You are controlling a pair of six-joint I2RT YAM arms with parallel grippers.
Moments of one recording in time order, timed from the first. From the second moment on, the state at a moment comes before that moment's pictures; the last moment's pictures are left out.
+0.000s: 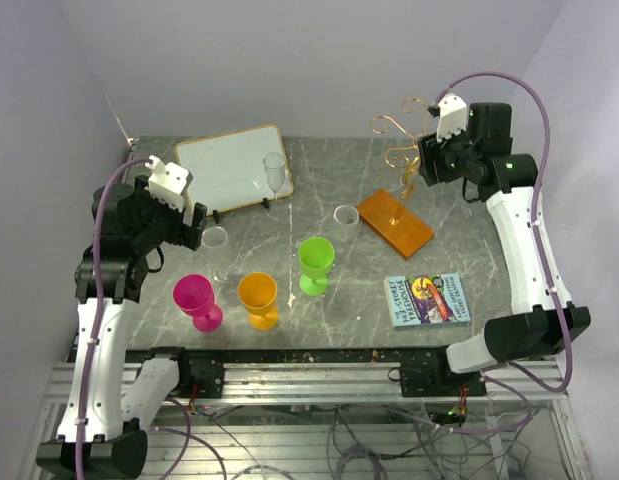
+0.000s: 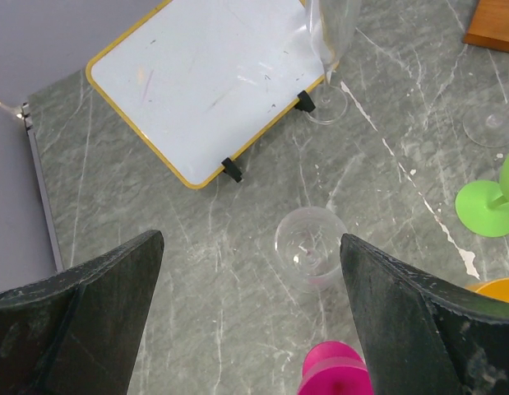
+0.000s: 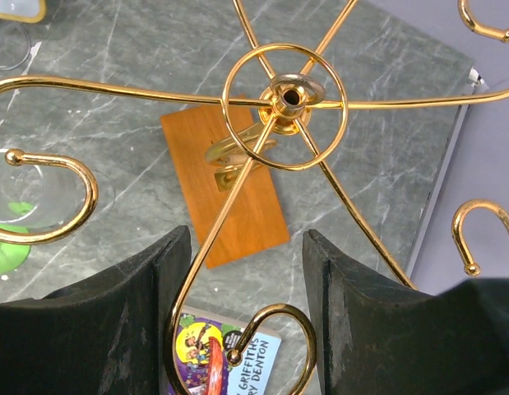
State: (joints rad) left arm 0.00 0.84 1.09 -0.63 0.33 0.31; right arm 0.11 1.47 1.74 -0.89 -0.14 -0.32
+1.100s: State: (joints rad) left arm 0.00 1.00 1.06 -0.76 0.29 0.35; right arm 0.13 1.40 1.66 -0.84 -0.19 -0.24
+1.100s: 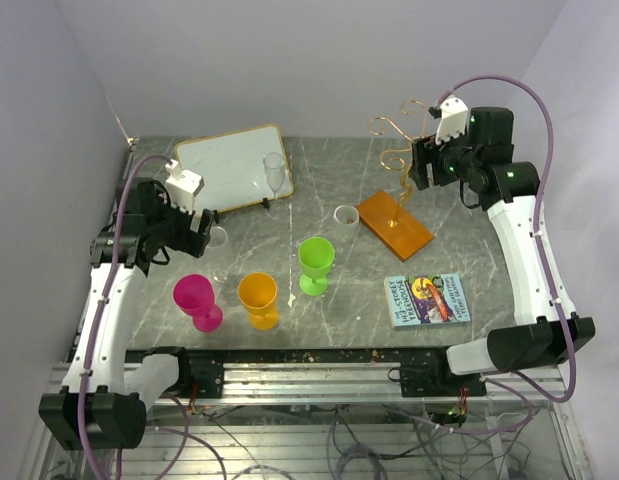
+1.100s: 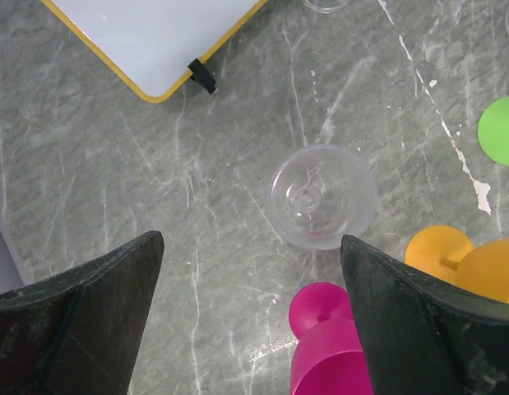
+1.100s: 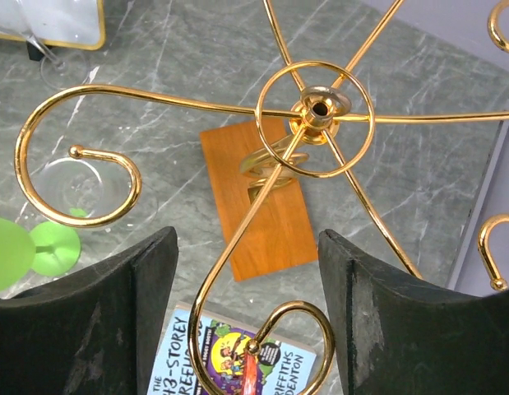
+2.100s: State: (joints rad) left arm -0.04 1.28 1.17 -0.81 0.31 0.34; right arm 0.07 1.29 1.71 -0.84 -0.17 -0.25
